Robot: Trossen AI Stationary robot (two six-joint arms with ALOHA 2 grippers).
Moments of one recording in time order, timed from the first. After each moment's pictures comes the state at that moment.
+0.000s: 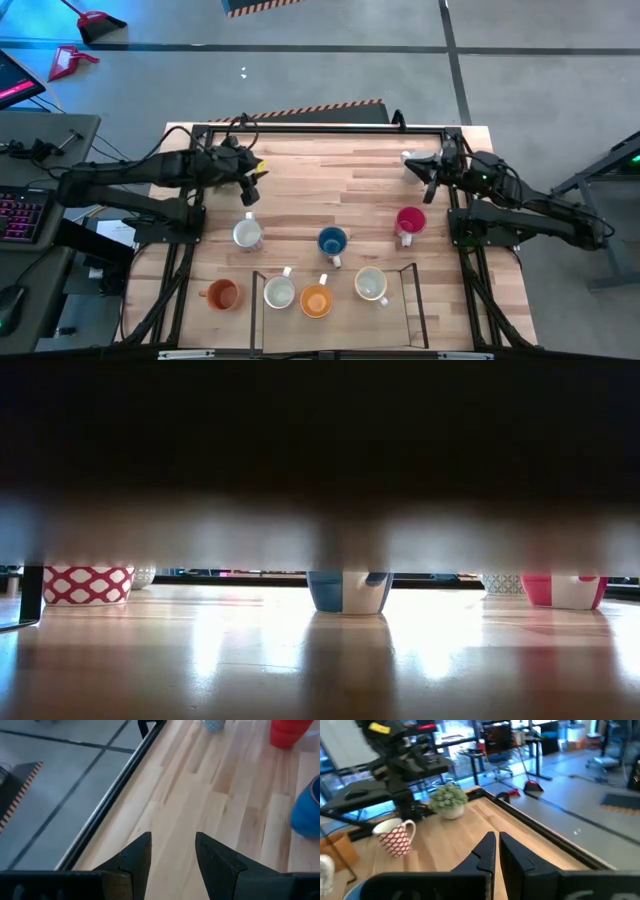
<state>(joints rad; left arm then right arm) 0.13 0.95 0.93 -0.65 -0.38 -0.02 -0.37 0.42 0.44 -0.13 0.05 0.18</state>
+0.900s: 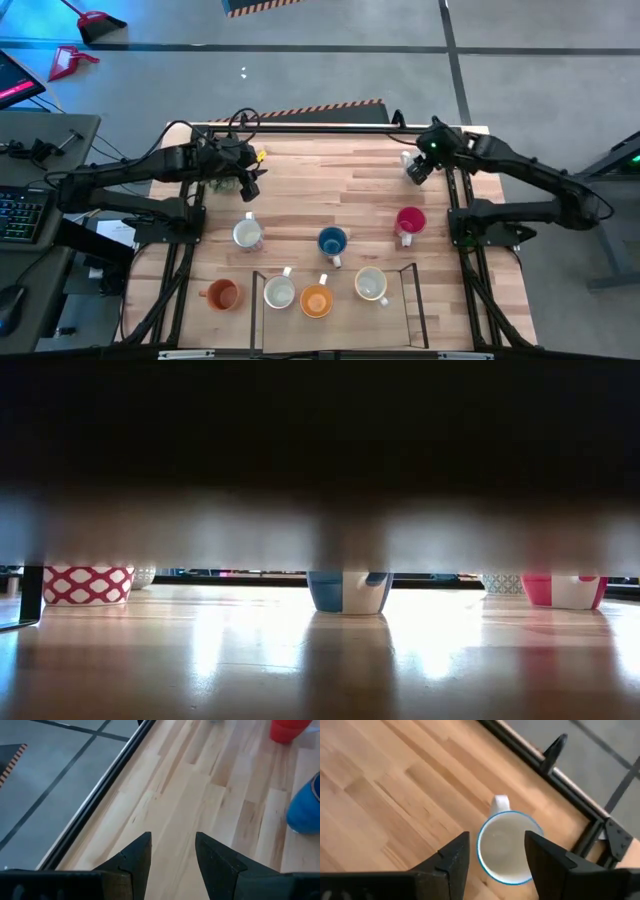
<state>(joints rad) 0.22 0.96 0.93 -0.68 -0.26 -0.02 -0.51 0.99 0.95 -0.98 0.28 0.20</state>
